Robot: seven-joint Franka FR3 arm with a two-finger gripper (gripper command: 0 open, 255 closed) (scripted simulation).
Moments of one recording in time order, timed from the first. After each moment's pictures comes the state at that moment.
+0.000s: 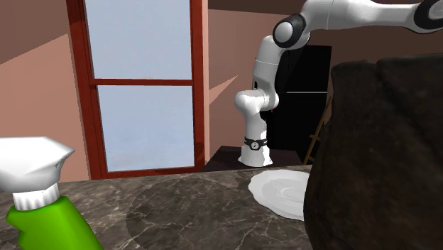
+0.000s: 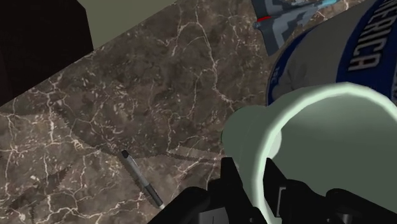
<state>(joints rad) 0.73 0.32 0.40 -1.52 0.05 1.88 1.28</state>
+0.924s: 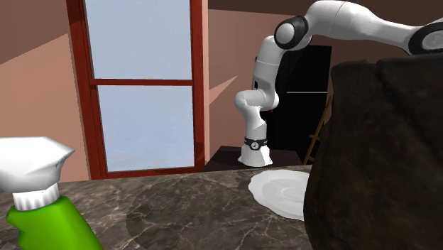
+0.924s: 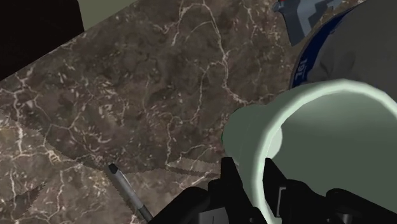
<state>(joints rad) 0.73 0.36 0.40 -1.66 0.05 2.05 1.26</state>
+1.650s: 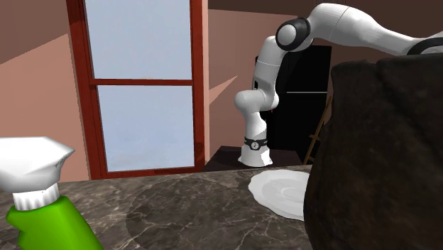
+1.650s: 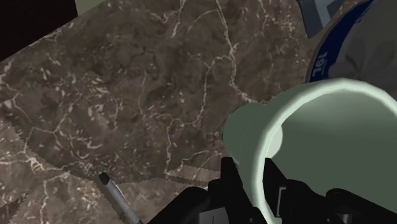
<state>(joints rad) 0.73 0.39 0.39 -1.72 0.04 2.14 1.26</state>
